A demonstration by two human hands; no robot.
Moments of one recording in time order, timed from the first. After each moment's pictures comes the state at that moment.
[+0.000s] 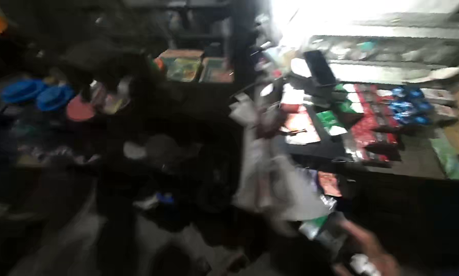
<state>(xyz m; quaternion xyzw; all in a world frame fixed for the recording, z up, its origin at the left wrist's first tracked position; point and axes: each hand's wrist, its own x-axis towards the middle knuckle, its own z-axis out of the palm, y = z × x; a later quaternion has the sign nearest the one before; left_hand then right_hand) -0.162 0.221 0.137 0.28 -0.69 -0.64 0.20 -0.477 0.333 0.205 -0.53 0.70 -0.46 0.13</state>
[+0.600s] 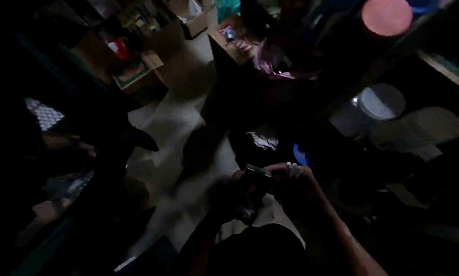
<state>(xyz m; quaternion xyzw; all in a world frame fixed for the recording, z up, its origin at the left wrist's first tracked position) 0.299 0.118 0.124 0.52 -0.42 -0.56 0.49 0.096 0.038 0.141 -0.55 0.35 -0.32 0.70</state>
